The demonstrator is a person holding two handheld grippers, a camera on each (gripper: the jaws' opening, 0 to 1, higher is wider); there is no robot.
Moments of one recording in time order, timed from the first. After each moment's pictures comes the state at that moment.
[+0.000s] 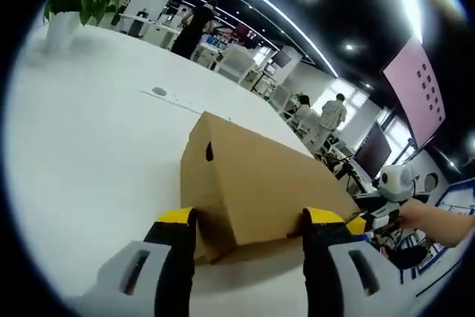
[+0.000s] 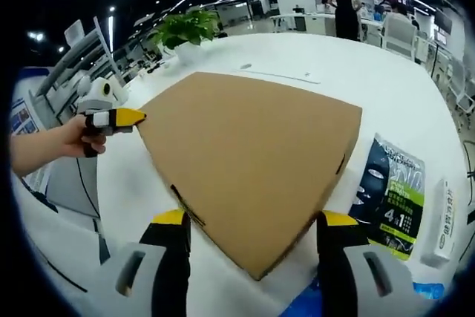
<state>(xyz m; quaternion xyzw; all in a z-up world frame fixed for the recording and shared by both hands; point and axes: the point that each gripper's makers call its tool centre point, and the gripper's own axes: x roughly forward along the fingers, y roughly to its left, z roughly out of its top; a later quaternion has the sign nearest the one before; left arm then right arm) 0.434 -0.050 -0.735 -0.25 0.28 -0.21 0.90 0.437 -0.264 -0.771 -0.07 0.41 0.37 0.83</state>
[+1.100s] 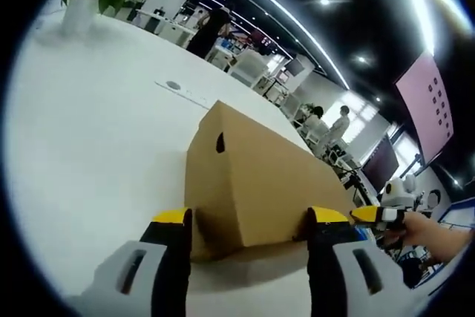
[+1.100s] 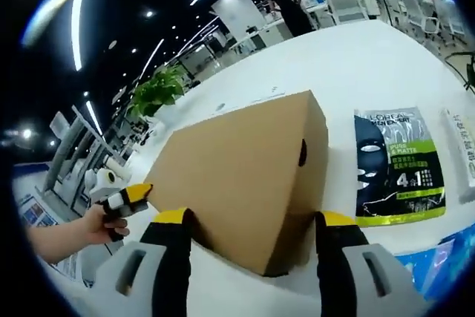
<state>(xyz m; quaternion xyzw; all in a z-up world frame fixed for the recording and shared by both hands) 0.441 -0.049 -0.750 -0.29 0.28 -0.18 0.90 0.457 -0.267 -0.759 0.17 0.39 0.30 0.85</state>
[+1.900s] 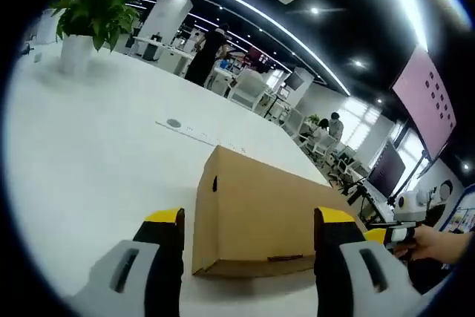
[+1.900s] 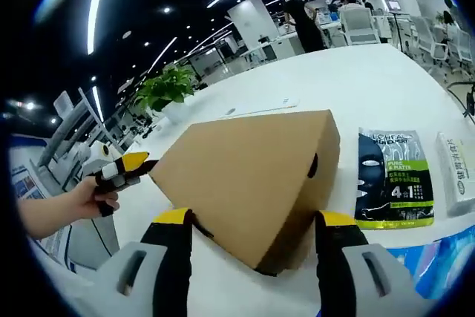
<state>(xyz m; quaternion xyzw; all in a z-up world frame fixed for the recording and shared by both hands) 0.447 -0.034 -0.699 -0.24 0.21 -0.16 0.93 0.434 -0.267 -0.735 0.11 0.35 0.33 0.87</state>
